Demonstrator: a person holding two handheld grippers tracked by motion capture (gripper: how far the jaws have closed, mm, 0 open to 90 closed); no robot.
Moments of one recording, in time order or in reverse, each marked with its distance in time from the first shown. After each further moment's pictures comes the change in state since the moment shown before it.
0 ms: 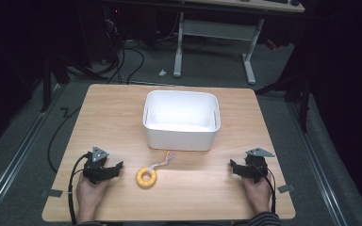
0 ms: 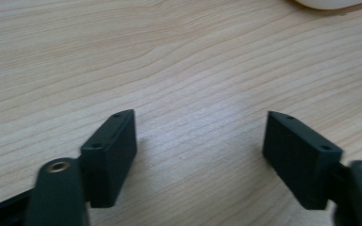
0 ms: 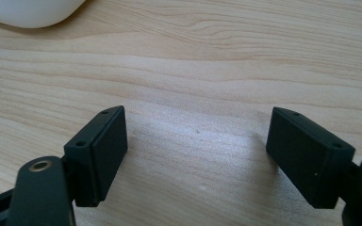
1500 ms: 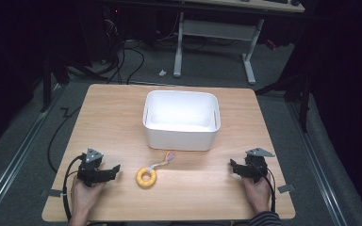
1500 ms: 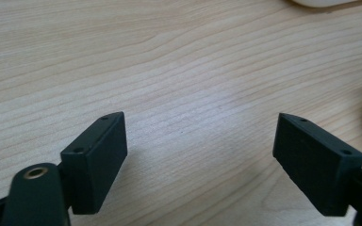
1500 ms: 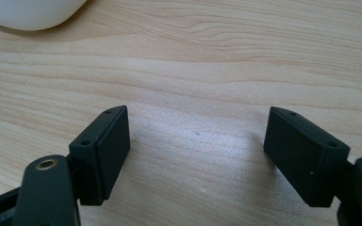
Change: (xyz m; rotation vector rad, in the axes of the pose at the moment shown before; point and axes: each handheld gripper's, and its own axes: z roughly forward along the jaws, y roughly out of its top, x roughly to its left) left arm 0.006 -0.002 -0.019 0.019 -0.042 -0.055; right arm 0.001 0.001 0.000 -0.003 -0.003 0.005
